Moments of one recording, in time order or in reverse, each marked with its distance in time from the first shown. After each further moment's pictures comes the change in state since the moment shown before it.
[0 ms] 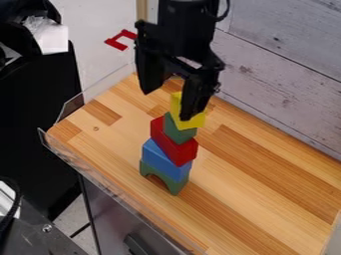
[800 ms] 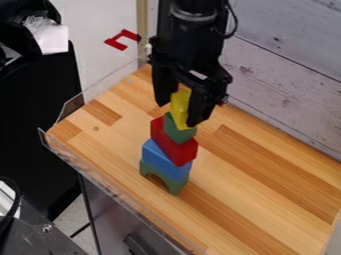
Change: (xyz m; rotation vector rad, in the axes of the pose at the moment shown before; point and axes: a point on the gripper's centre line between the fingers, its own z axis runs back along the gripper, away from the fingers) arm 0.016 -0.002 -0.025 -0.024 0.027 -0.004
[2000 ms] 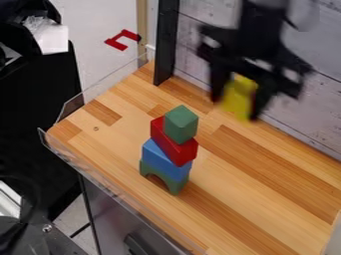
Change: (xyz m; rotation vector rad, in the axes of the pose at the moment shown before) arm 0.021 -0.075 0.024 0.055 -0.073 0.179
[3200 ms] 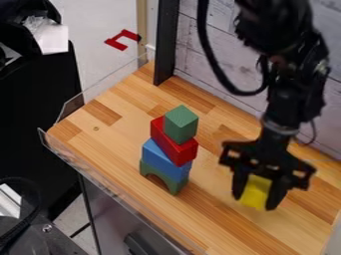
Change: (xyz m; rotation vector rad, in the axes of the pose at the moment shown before) arm -0.003 -0.023 -0.132 -0.050 0.212 0.273
